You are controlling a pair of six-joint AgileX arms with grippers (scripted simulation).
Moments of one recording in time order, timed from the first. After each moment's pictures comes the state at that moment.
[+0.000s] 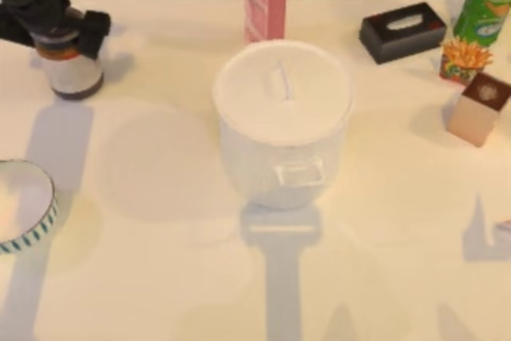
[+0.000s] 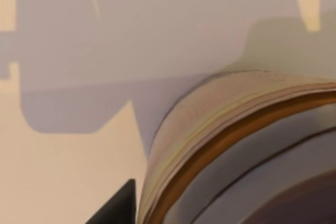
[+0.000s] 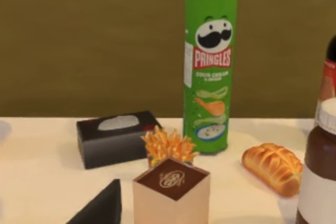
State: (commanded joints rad) left arm -0.01 2.58 2.32 -1.02 0.09 0.26; right arm 0.00 0.00 0.00 0.00 0.00 0.00
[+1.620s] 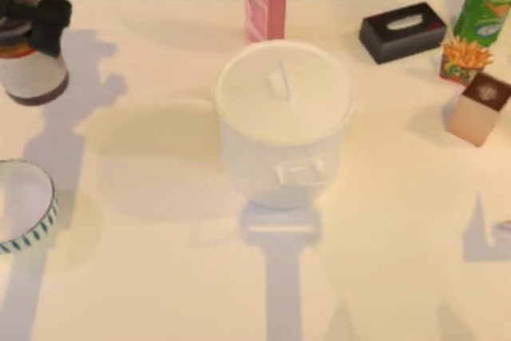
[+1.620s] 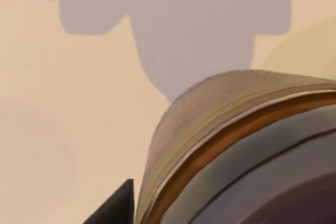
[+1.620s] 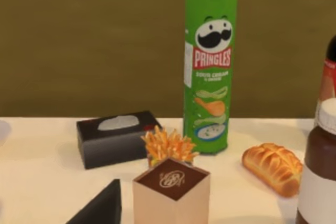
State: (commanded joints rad) left arm 0.01 2.06 1.83 -1.05 0.08 0.27; right arm 0.00 0.00 0.00 0.00 0.00 0.00
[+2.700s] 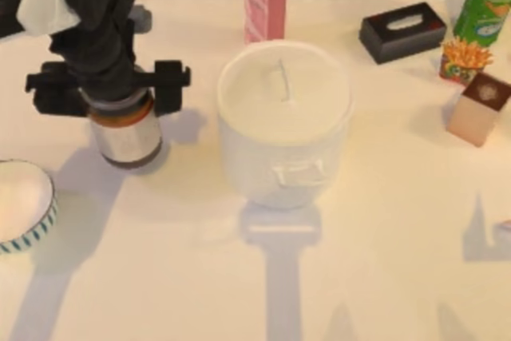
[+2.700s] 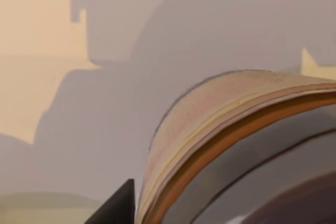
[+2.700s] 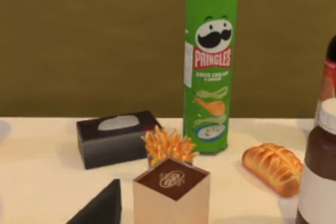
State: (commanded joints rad) left arm -0.33 1.93 1.44 -0.80 -0.09 -0.30; right arm 0.00 0.00 0.00 0.00 0.00 0.00
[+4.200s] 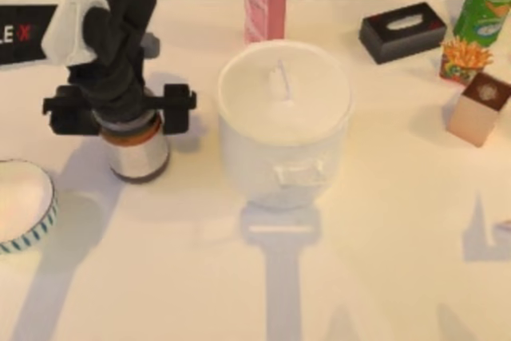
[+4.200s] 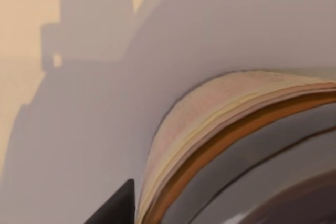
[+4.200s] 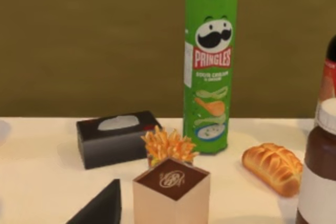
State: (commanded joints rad) left arm -0.32 2.02 1.37 -0.64 -0.09 -0.29; right arm 0.00 0.00 0.00 0.00 0.00 0.00
